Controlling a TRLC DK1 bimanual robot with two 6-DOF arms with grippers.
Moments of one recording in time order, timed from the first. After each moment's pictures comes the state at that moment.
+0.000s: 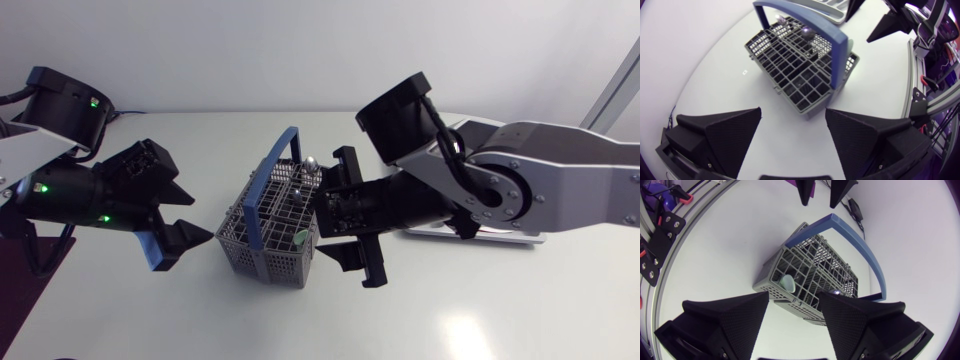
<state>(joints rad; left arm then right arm) -0.27 1.17 0.88 -0.69 0.27 0.66 0.75 1.46 0.98 -0.37 -0.20 -1.12</state>
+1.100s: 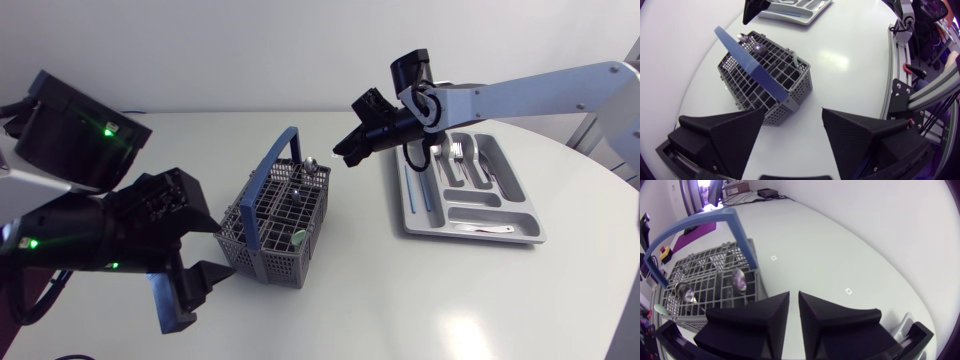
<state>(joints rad) -0.63 1.06 0.87 -0.78 0.08 0.49 0.30 2.08 1.52 -0.21 -0.52 -0.46</state>
